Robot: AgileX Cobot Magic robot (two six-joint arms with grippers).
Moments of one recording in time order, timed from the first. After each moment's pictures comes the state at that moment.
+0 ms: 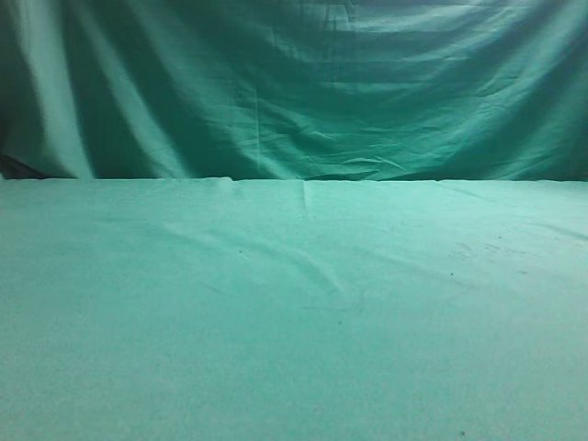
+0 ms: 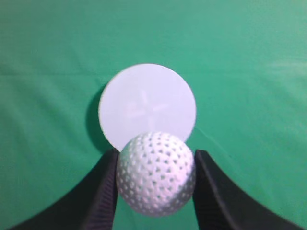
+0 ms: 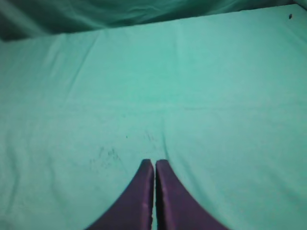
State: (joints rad) left arm 0.04 1.33 -1.07 0.00 0.83 0.11; right arm 0.15 0.30 -0.29 0.12 0.53 -0.03
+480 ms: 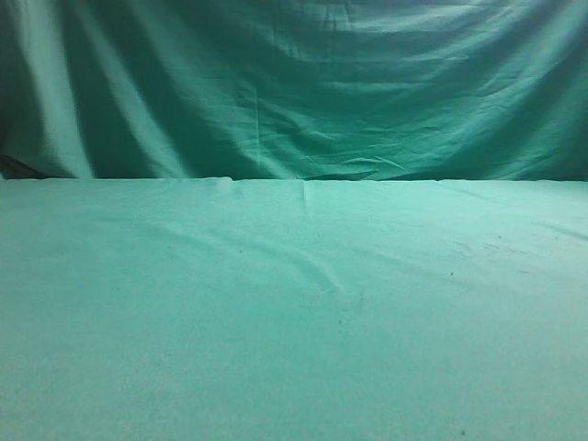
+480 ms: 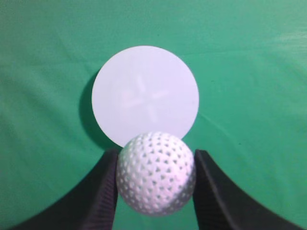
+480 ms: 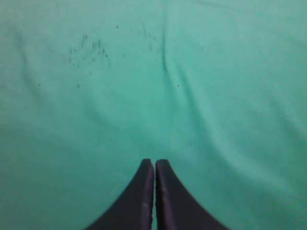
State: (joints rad) left arm 0.04 1.40 -1.07 0.04 0.83 0.13; right arm 0.16 0.69 -0.48 0.11 0.83 -0.20
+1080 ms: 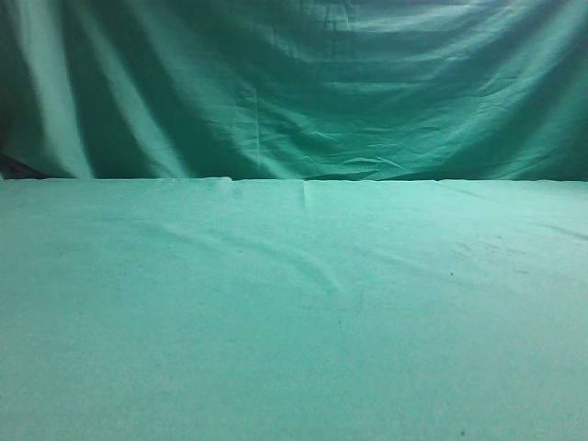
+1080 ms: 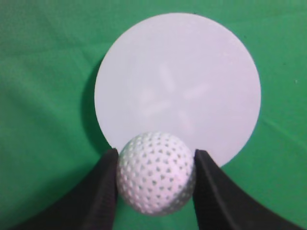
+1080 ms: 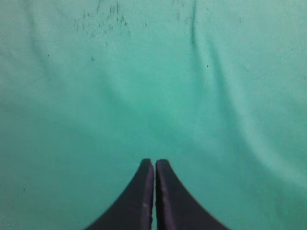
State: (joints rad) left arm 0.04 1.65 -1.07 0.19 0.73 0.09; right arm 0.24 0.83 -0.49 0.11 0.82 -0.19
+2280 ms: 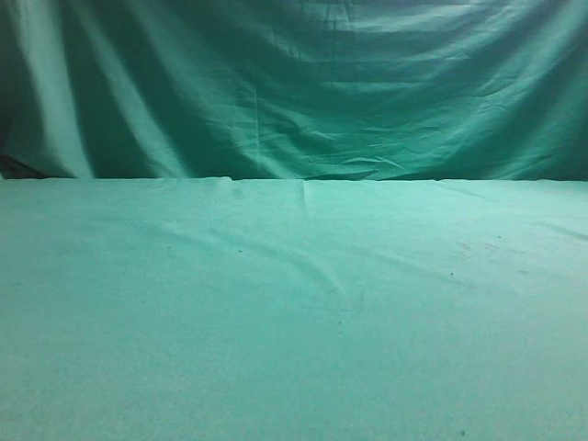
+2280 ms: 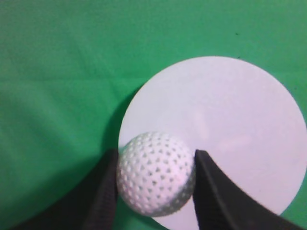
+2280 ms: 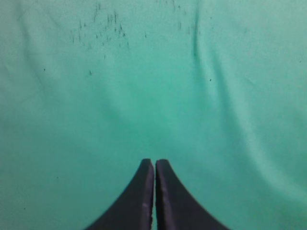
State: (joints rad) left arm 0.04 1.73 -1.07 0.35 0.60 -0.12; right arm 0.24 1.00 -0.58 0.12 0.80 -0.19
